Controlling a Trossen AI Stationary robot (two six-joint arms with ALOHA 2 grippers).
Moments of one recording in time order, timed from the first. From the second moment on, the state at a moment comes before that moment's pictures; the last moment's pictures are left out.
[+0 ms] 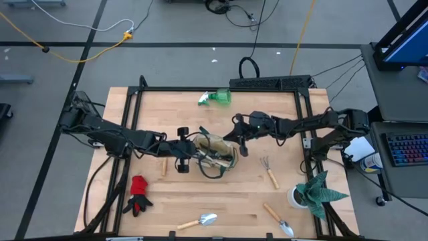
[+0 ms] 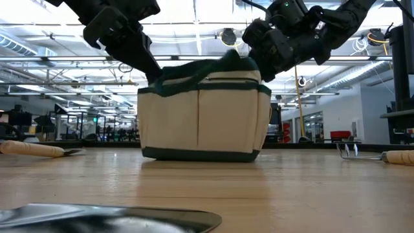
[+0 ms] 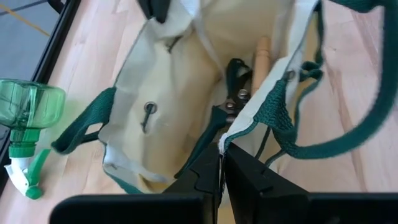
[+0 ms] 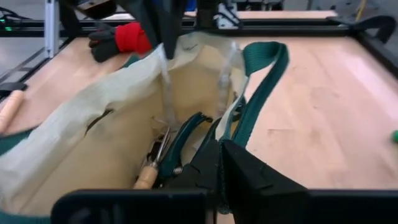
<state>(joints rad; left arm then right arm) -0.20 1.36 0.85 -0.25 -0.34 0.03 -0.18 1.48 0.69 0.42 -0.26 -0.05</state>
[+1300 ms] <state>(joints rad) -0.17 1.36 0.85 -0.30 -0.36 0.08 -0.29 1.48 0.70 0.36 -0.16 -0.14</state>
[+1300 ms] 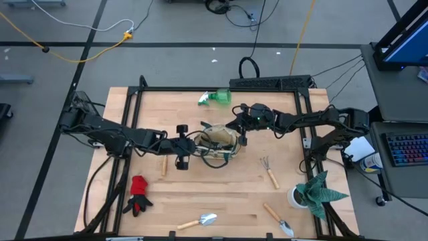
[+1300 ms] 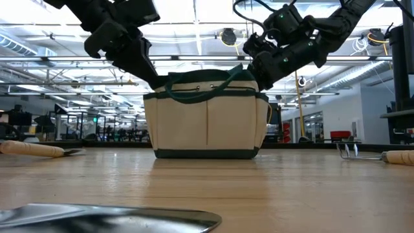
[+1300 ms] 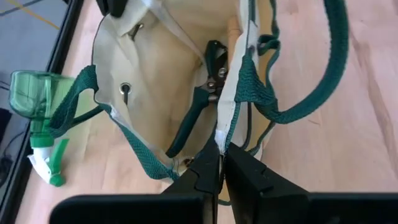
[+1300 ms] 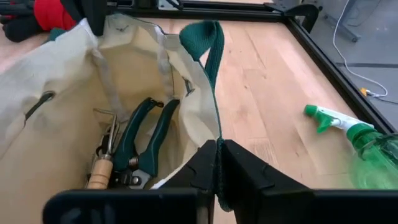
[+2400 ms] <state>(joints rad) -0.19 1.30 0.85 -0.28 -0.33 0.04 -0.29 1.44 0.70 0.41 -0.16 -0.15</state>
